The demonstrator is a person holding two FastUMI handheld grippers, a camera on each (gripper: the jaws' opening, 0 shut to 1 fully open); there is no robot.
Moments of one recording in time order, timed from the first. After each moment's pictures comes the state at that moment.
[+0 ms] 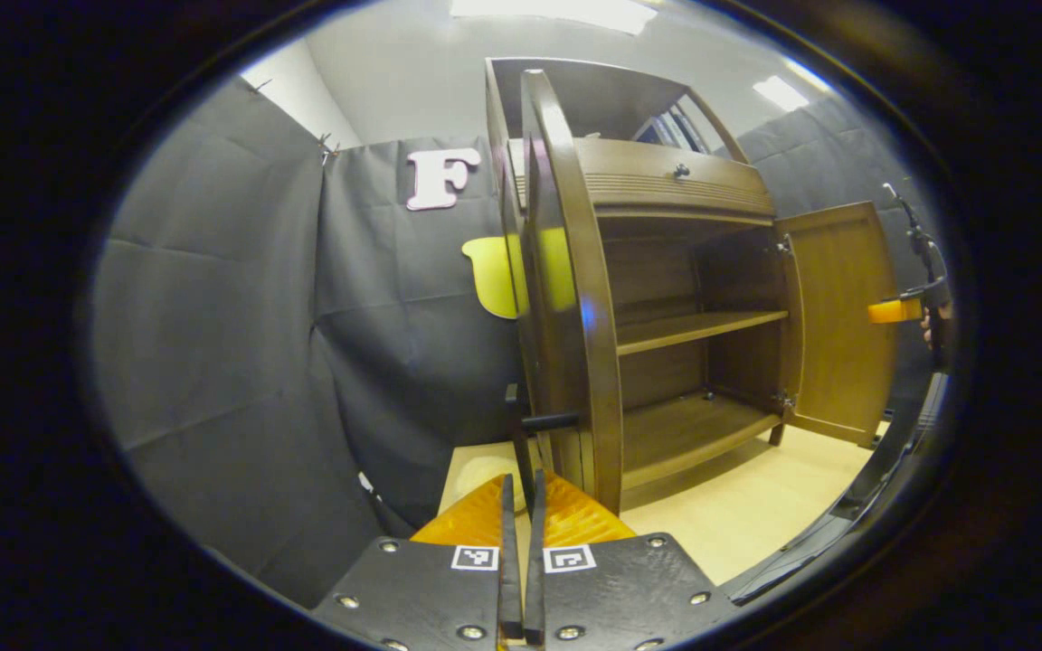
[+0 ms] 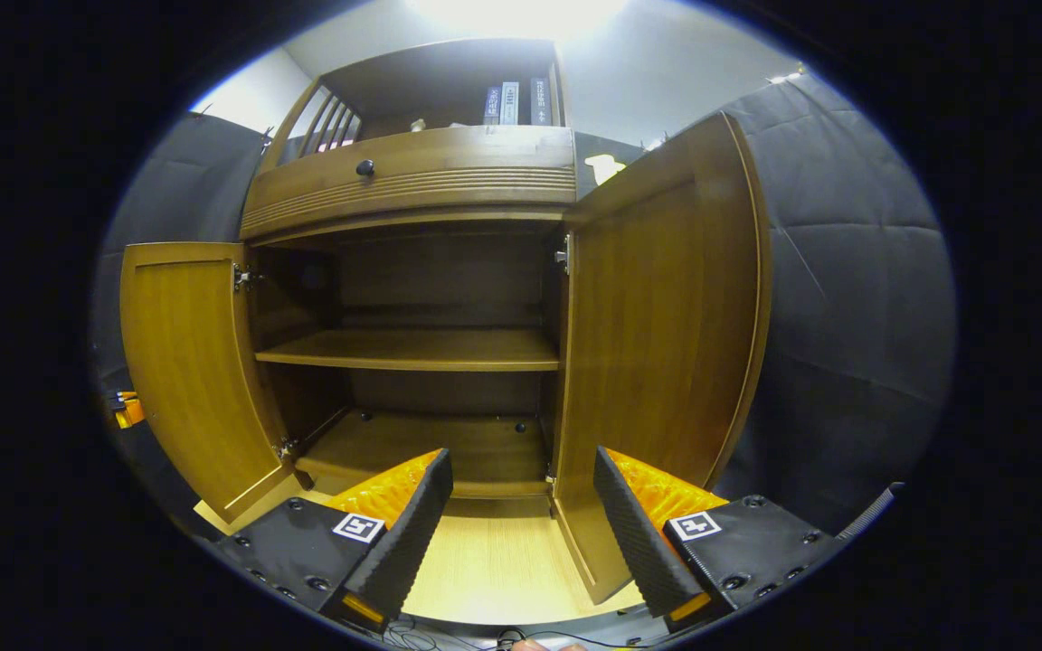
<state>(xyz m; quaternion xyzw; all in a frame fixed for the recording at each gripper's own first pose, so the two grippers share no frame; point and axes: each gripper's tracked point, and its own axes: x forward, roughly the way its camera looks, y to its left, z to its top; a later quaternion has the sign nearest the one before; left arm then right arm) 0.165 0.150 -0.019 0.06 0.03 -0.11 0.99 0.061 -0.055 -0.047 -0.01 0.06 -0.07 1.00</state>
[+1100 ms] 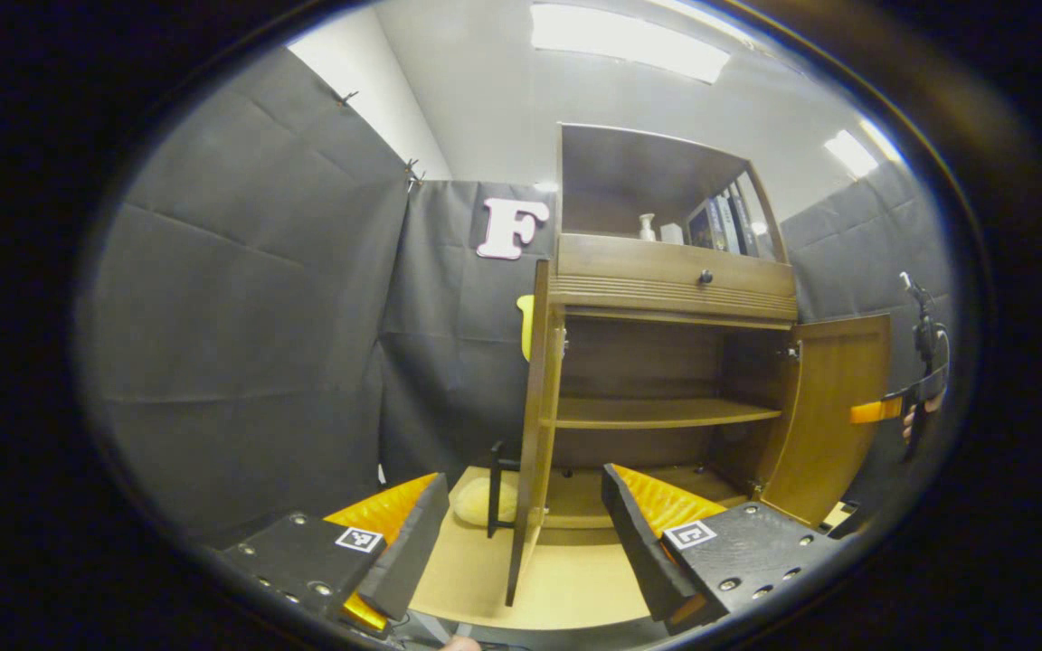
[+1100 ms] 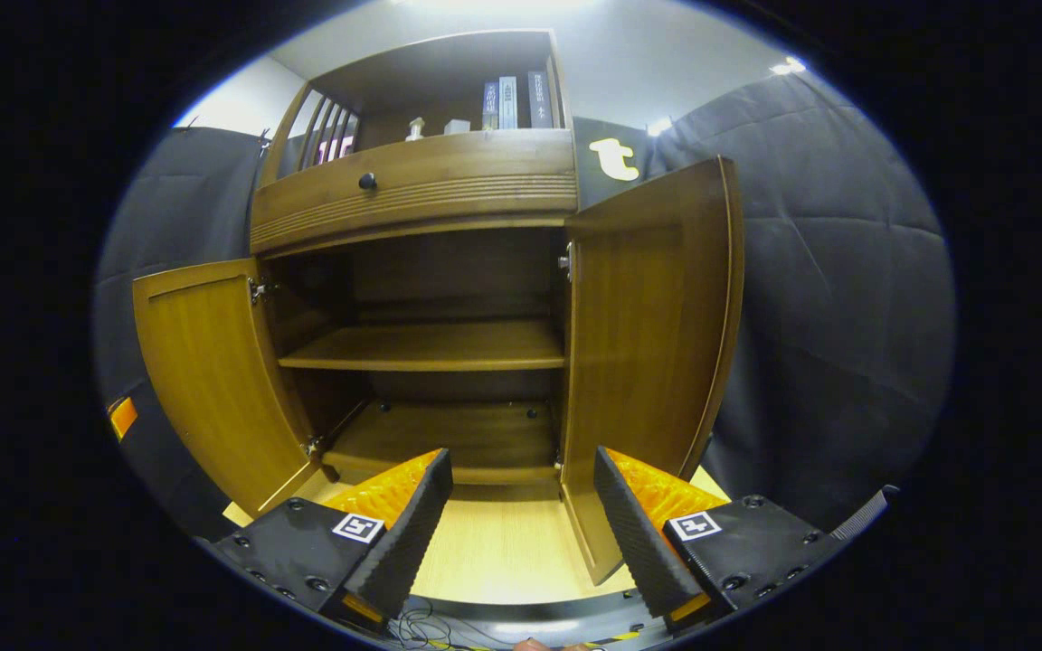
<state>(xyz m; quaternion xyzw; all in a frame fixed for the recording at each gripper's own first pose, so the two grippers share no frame) 0.030 0.123 0.067 -0.05 -0.03 -0.02 1.00 0.025 -0.046 -0.025 0.01 0.11 -0.04 0.99</state>
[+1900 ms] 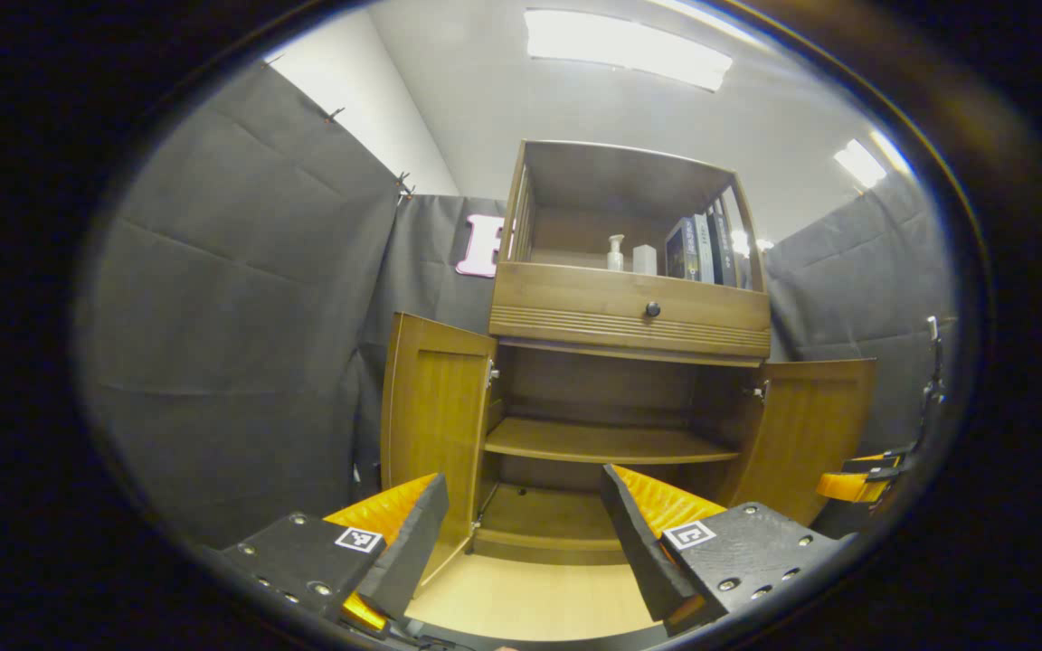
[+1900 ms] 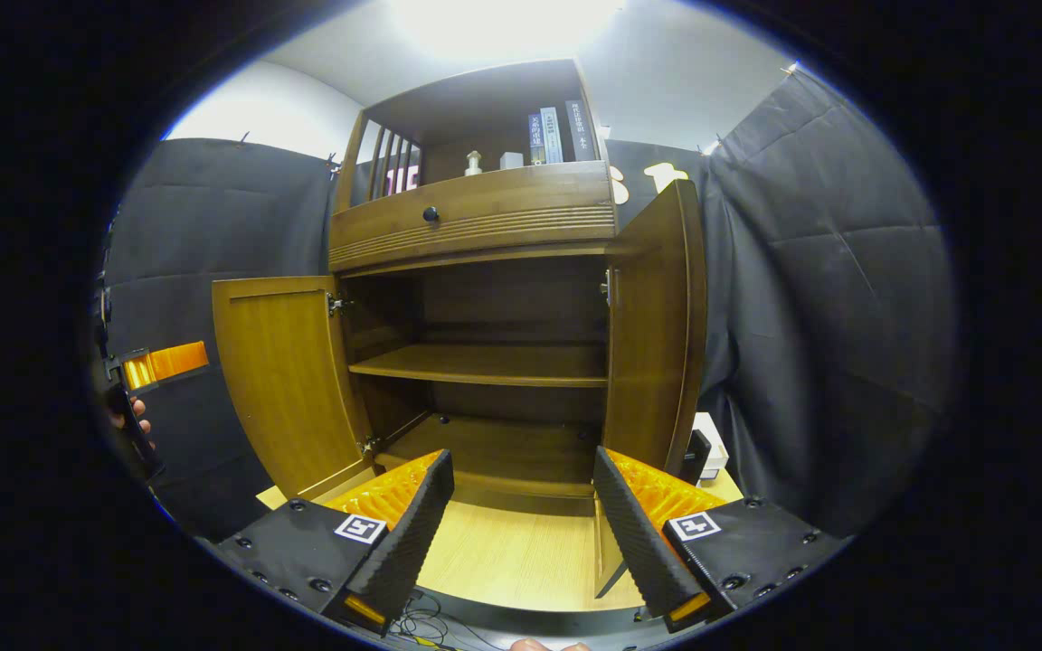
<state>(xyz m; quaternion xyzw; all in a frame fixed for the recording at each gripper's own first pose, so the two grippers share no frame) 0.010 -0.011 0.131 -0.06 -0.04 0.01 1.00 -0.002 -0.056 -0.013 -0.01 0.05 0.09 0.99</state>
